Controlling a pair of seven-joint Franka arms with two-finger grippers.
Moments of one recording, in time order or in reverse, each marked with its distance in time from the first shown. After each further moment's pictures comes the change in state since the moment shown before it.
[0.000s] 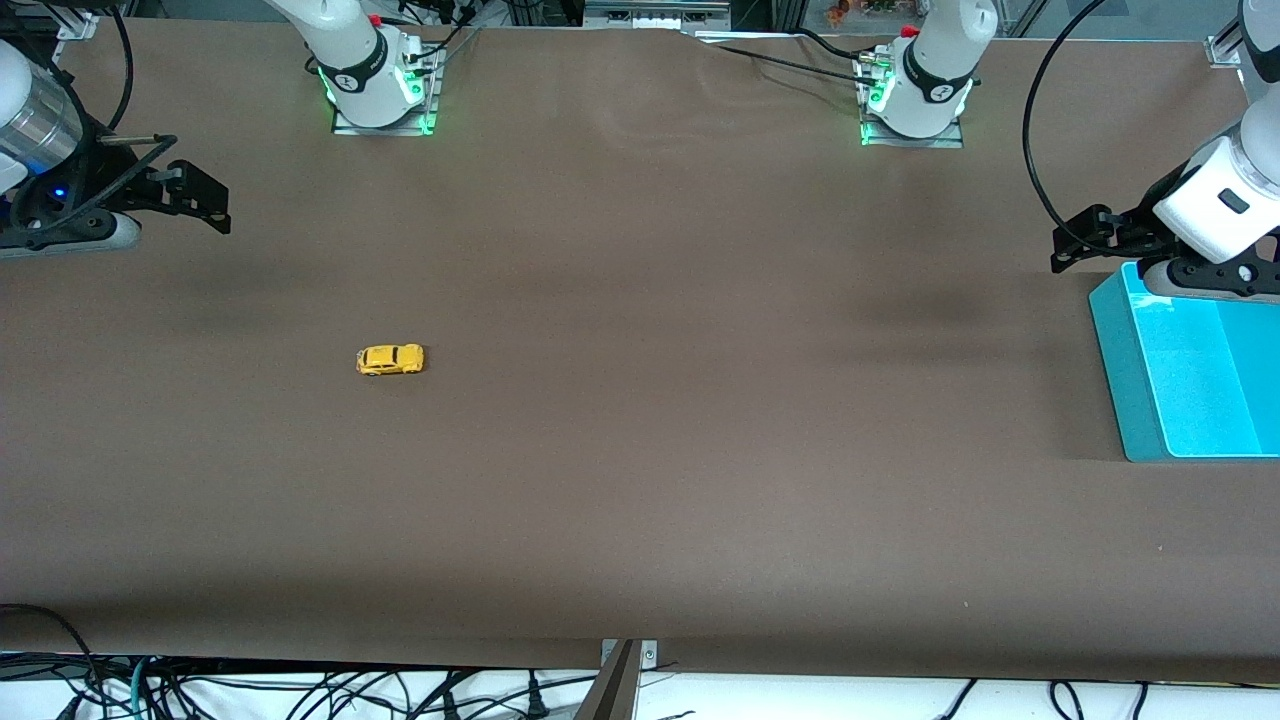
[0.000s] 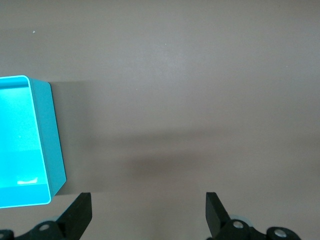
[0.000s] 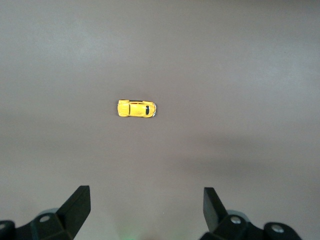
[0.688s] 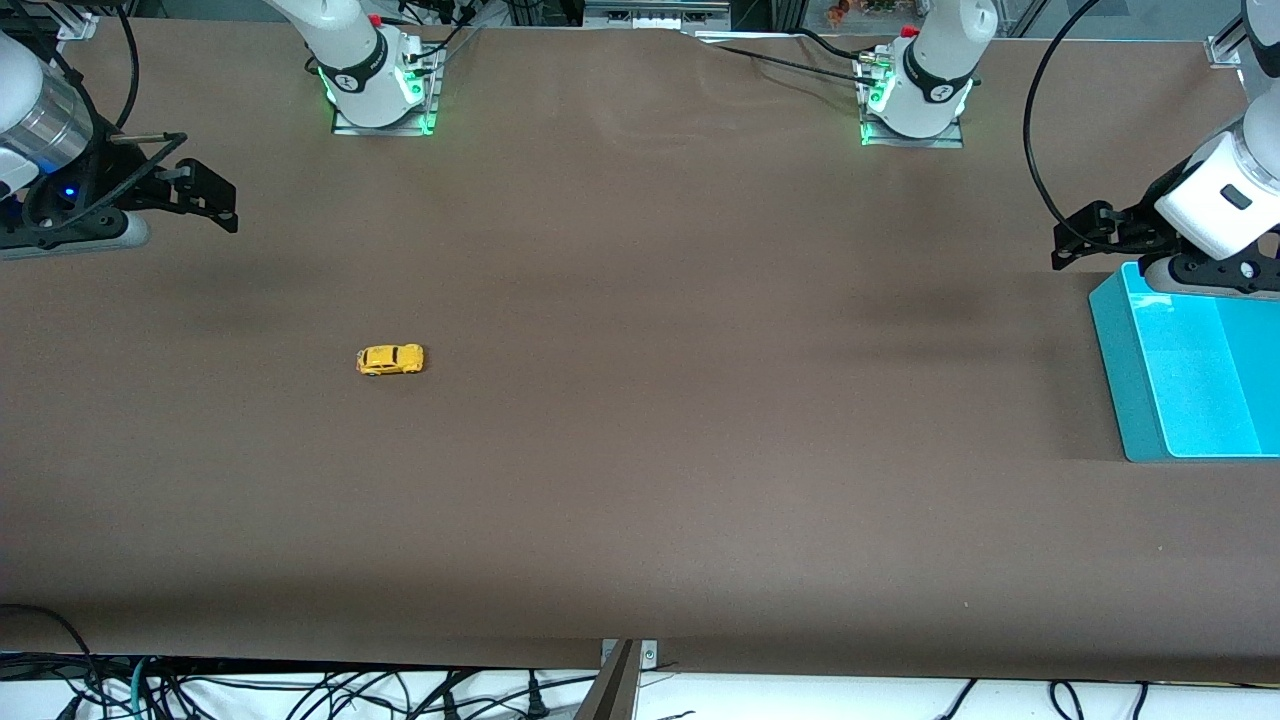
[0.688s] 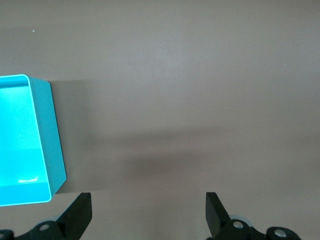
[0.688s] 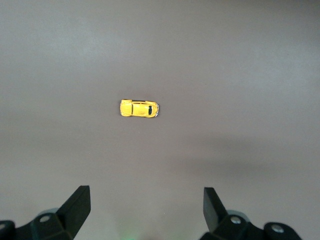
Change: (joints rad) left arm 0.000 0.001 -0.003 0.011 0.000 -0.017 0.000; right arm 0.004 0.000 0.010 0.000 0.000 0.000 0.000
